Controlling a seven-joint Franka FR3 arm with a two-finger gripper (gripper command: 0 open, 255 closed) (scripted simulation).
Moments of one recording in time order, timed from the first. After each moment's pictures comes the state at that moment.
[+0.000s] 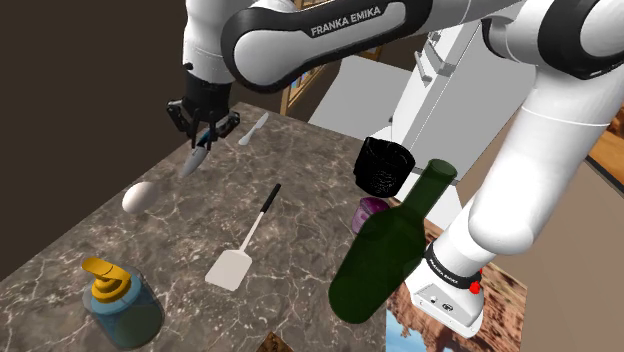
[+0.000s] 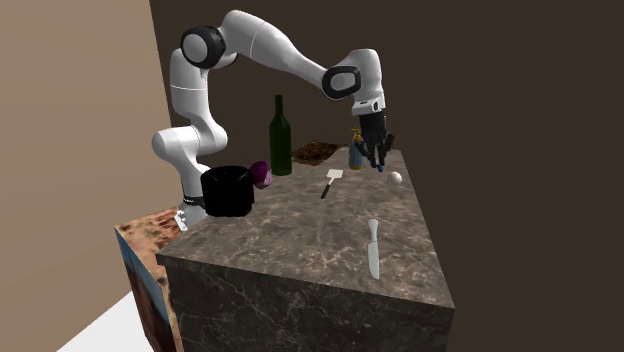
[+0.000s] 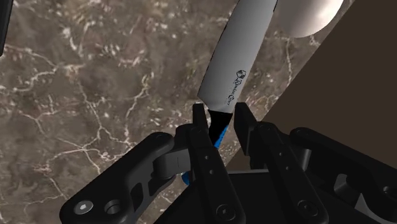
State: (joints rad) arm -0.02 0.22 0.63 -1.86 -0.19 2.23 1.25
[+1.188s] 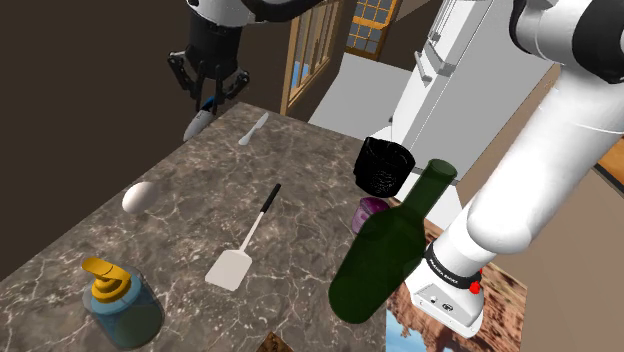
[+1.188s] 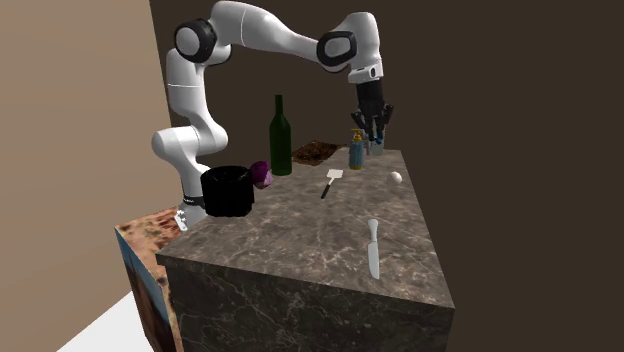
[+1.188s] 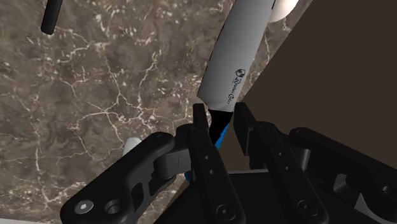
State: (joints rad) arm -0.05 0.11 0.64 -1.76 -0.10 2.04 1.18
